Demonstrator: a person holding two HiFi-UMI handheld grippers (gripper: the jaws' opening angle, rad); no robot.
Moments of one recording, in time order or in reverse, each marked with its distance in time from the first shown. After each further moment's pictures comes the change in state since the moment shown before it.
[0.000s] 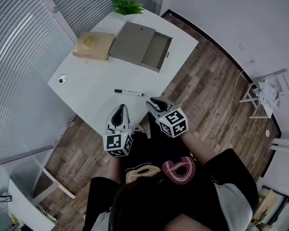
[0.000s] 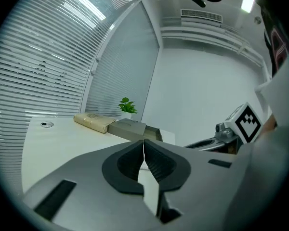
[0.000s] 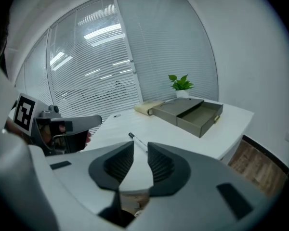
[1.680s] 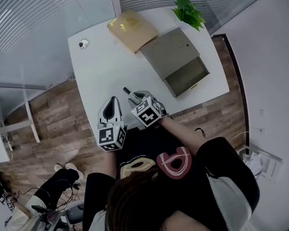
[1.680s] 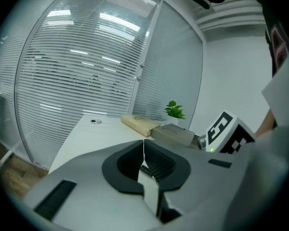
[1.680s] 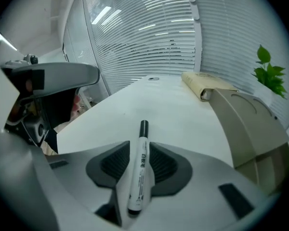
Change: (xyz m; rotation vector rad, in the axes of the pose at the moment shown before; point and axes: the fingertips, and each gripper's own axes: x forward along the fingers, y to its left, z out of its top) left arm 0.018 0.065 0.010 -0.186 -0.066 0.622; right arm 0.141 0.027 -0.009 -0.539 0.474 0.477
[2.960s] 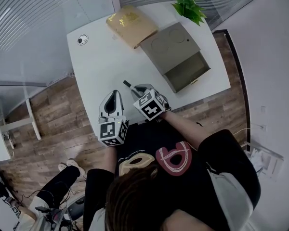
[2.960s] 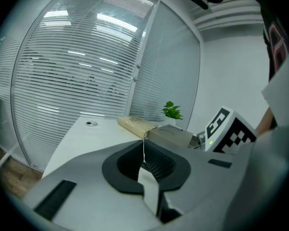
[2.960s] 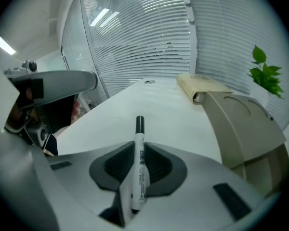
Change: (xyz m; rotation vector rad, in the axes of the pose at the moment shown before) left arm 0.012 -0.010 0.004 0.018 -0.007 -0.023; right arm -0.005 -0.019 0.006 0.014 -0.014 -0.009
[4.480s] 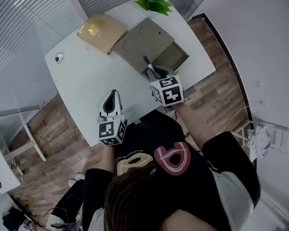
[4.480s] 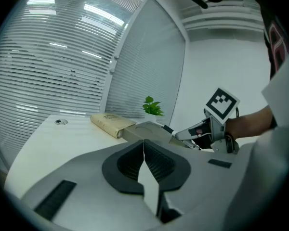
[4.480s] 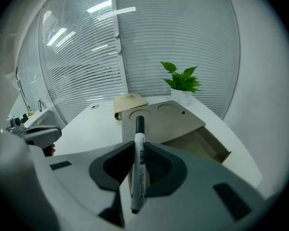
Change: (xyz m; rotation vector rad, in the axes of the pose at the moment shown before) left arm 0.037 -0.074 -0.008 0.065 0.037 -0.203; right arm -0.129 -0.156 -0.025 0.376 -0.178 -0.401
